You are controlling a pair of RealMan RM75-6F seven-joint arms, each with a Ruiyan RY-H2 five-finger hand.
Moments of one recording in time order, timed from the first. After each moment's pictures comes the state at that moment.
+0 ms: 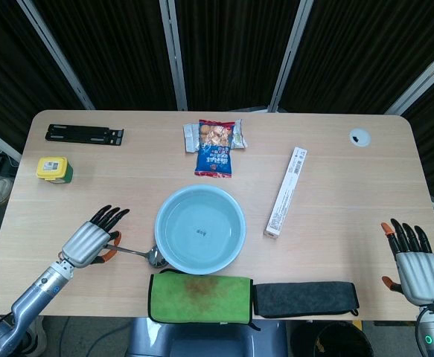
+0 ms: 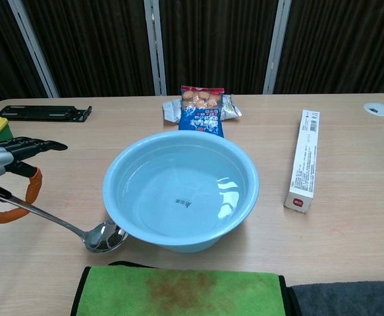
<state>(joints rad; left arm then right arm) -0.47 -1.50 0.12 -1.14 1.70 1.26 -0.11 0.08 -1.12 0.03 -1.62 -1.47 1.41 -0.25</state>
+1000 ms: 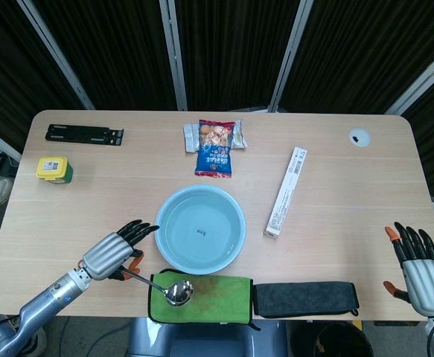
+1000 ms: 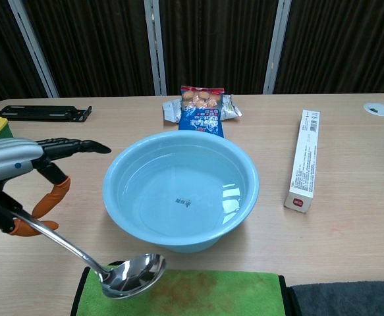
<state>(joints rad) -0.58 -1.35 0.13 -1.50 1.78 1.15 -0.14 0.04 -1.07 0.00 -1.63 -1.57 1.51 -0.13</state>
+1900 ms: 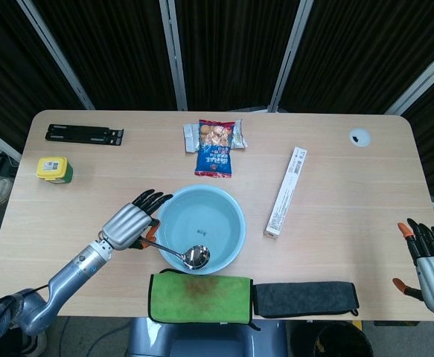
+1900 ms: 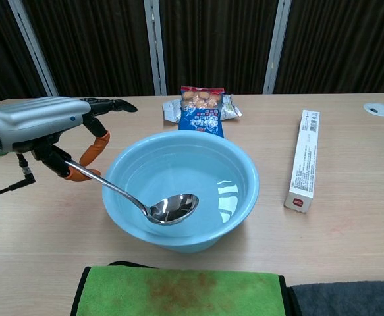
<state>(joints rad) -0.68 -1.43 -0.04 -1.47 1.56 1.01 0.04 0.03 -1.04 0.02 -1.60 -1.55 1.51 -0.02</state>
